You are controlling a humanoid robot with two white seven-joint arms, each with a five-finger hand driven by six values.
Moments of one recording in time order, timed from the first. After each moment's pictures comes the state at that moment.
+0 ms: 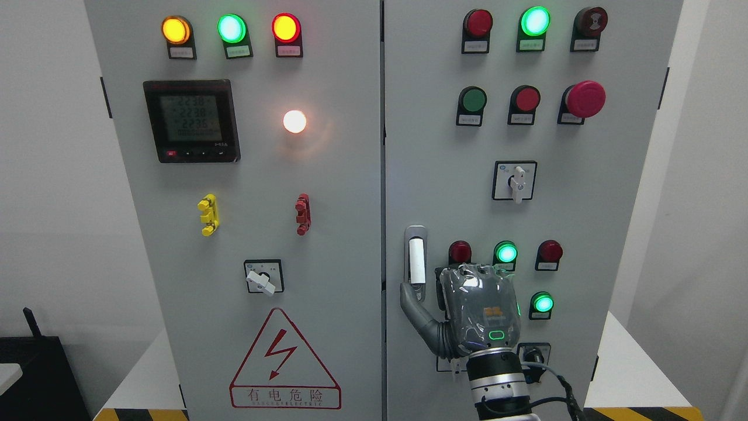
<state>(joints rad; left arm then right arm) -0.05 -0.04 0.00 0.00 0.12 -0.12 -0.14 -0.49 0.13 0.23 -1.67 1.45 0.14 -0.08</state>
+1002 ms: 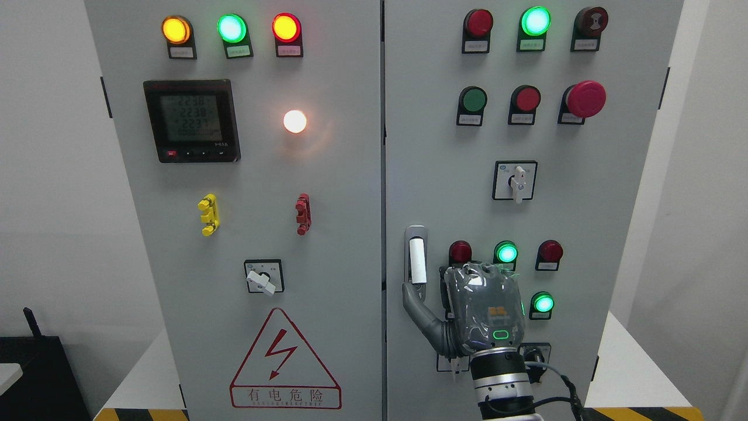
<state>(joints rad) -0.05 -0.04 0.00 0.00 0.12 -0.12 -0.14 -0.49 0.13 0.22 -1.68 1.45 0.14 -0.09</state>
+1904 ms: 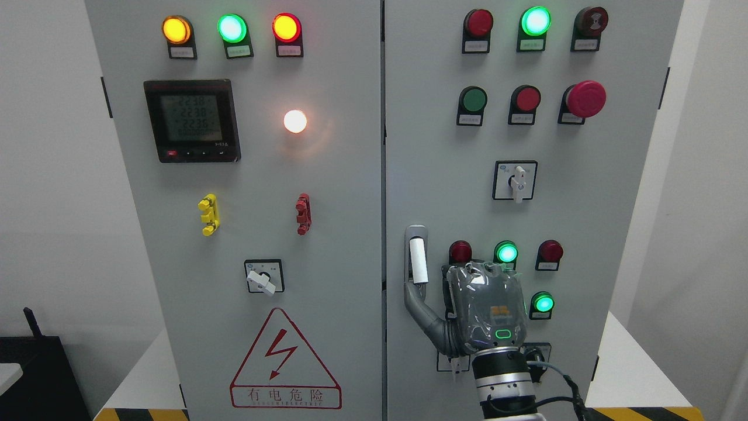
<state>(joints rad) -0.05 -0.04 0.00 0.00 0.12 -0.12 -0.14 -0.49 0.13 0.22 -1.68 1.45 0.14 -0.09</state>
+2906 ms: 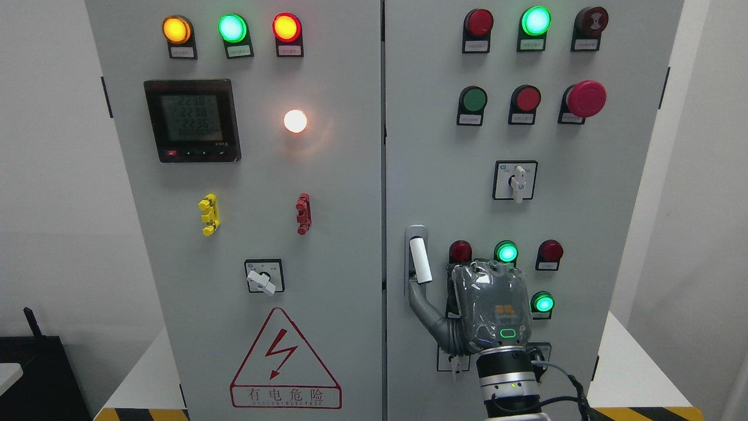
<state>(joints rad) -0.05 -0.04 0.00 0.00 0.12 -0.12 -0.14 -0.49 0.13 0.20 -1.69 1.44 0.14 -0.09</state>
